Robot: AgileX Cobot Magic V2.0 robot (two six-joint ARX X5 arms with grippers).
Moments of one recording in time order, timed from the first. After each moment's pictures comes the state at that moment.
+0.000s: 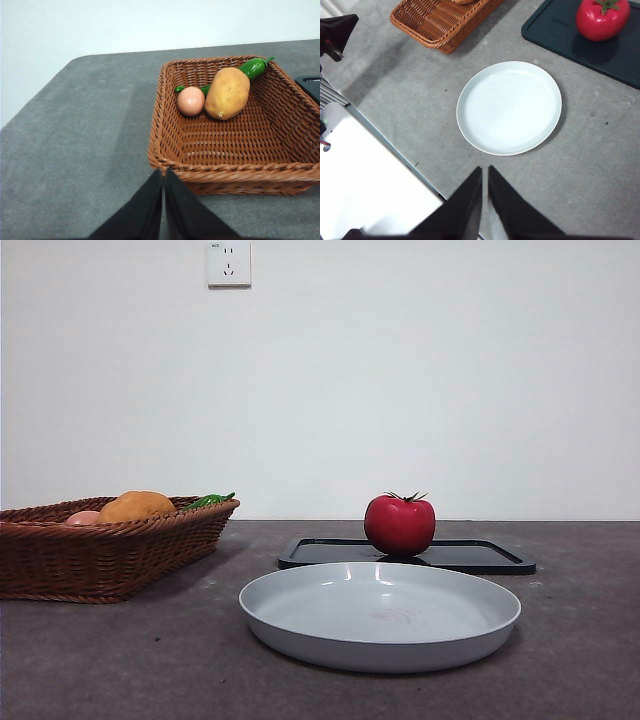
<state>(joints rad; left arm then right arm) 0.06 0.00 0.03 -0.18 0.07 0.09 0.41 0.68 1.06 -1.11 -0.39 0.04</state>
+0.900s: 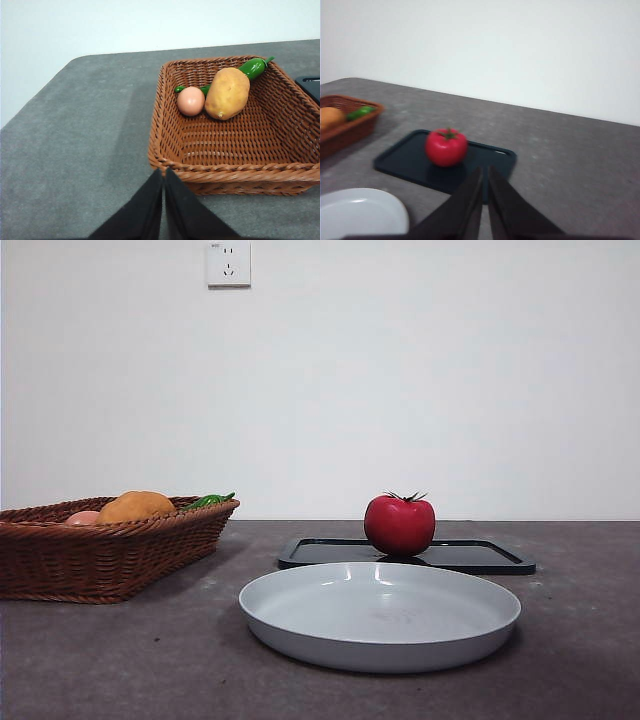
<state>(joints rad) 0.06 0.00 0.03 -0.18 0.07 0.09 0.03 0.13 0.27 -0.16 -0.29 -0.02</state>
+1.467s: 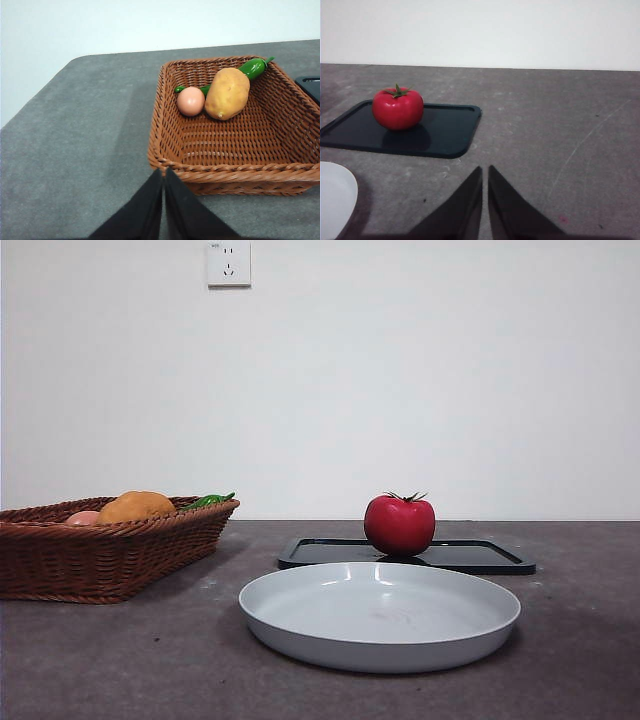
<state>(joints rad) 0.06 0.00 0.03 -0.18 0.07 0.09 0.02 0.01 0.02 -0.10 -0.12 0.06</state>
